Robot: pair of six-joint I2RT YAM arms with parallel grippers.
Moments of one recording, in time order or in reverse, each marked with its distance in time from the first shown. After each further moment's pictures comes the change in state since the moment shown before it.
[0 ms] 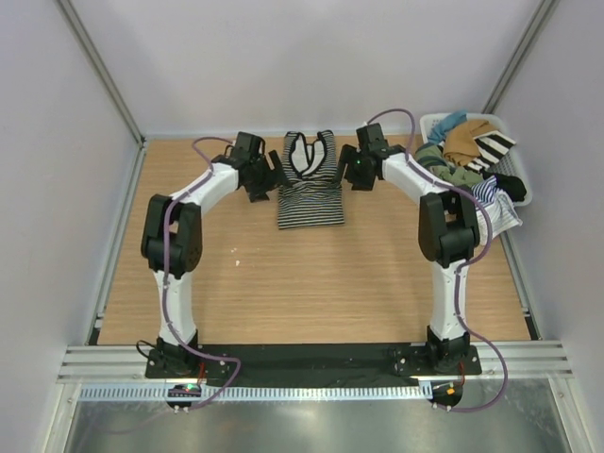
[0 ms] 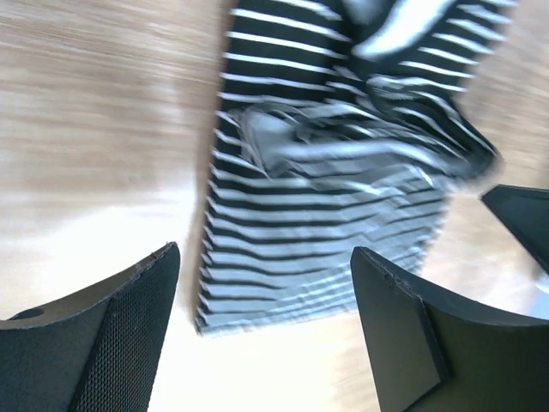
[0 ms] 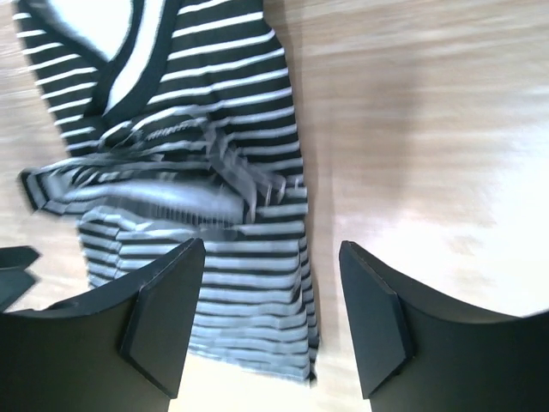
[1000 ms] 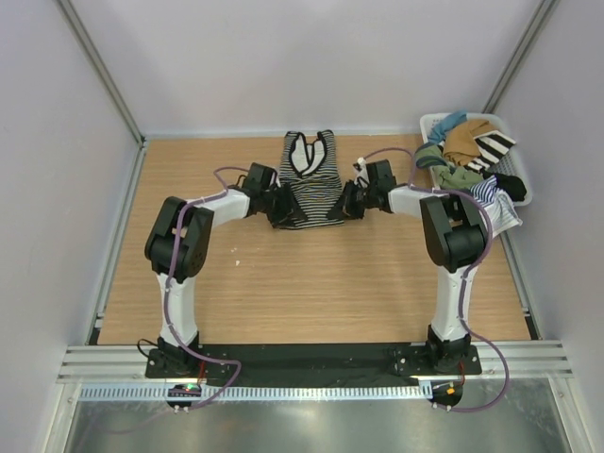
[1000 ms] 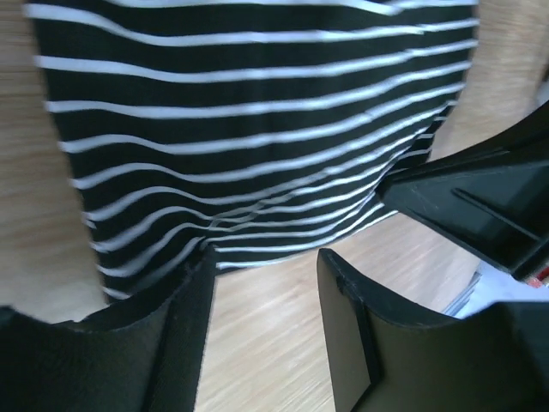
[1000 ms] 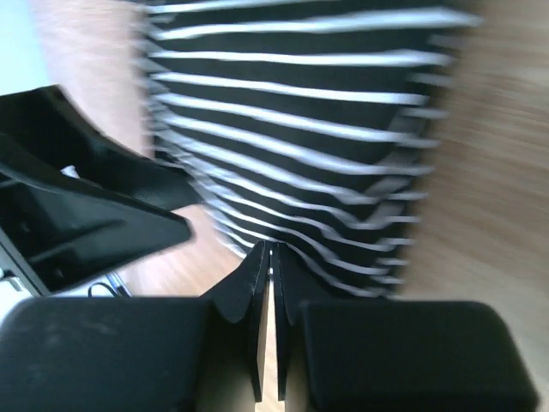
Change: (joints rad) left arm -0.087 -0.077 -0.334 0.299 0.225 -0.058; right arm -0.027 -0.130 -0.492 0.448 -0.504 0.073
